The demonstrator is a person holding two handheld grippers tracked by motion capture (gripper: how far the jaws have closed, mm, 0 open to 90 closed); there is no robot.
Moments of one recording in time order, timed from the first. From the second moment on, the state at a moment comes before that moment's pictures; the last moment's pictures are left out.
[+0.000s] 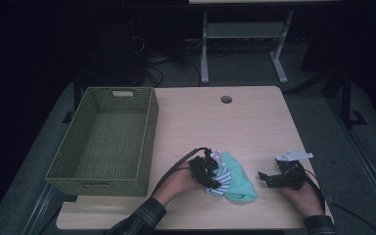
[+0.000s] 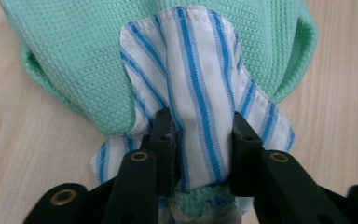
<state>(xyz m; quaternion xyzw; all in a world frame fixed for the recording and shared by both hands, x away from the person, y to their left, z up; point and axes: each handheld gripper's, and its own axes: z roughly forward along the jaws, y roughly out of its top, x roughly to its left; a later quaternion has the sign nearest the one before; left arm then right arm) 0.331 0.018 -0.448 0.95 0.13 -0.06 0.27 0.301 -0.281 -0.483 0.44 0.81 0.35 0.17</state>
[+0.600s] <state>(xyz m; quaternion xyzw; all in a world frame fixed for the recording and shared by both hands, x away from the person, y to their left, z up) 0.329 0.031 -0.428 0.95 0.14 -0.06 0.28 0.301 -0.281 -0.483 0.44 0.81 0.35 0.17</state>
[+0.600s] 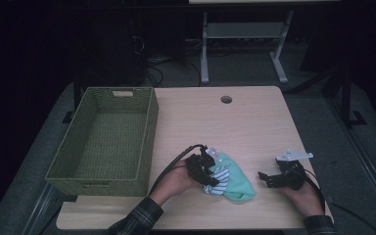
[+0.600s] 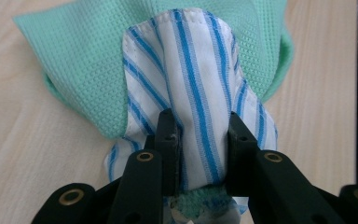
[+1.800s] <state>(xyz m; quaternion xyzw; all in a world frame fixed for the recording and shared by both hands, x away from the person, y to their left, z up) 0.348 0.131 -0.319 0.91 0.22 0.02 0.34 0.301 -0.281 -0.483 0.44 0.81 0.35 0.17</state>
